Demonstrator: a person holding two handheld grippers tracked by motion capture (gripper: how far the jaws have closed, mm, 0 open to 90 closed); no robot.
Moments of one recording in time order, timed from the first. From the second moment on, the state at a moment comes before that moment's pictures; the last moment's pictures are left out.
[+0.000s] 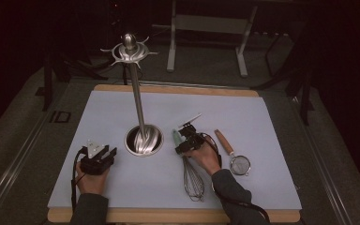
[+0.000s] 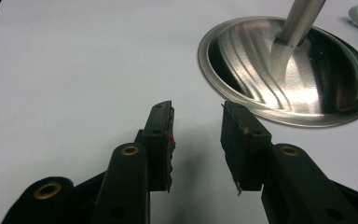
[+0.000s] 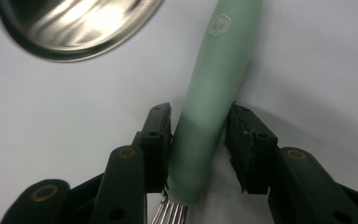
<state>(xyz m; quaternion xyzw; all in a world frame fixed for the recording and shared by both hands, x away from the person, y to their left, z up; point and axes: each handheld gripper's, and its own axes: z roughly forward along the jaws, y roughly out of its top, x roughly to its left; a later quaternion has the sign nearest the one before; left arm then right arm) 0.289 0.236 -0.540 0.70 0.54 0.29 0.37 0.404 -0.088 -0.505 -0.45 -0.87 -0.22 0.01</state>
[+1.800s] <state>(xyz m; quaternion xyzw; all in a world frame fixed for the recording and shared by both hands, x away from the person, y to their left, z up) 0.288 0.237 -0.540 0.69 0.54 0.29 0.38 0.386 -0.107 -0.464 -0.42 -0.84 -0.34 0.07</state>
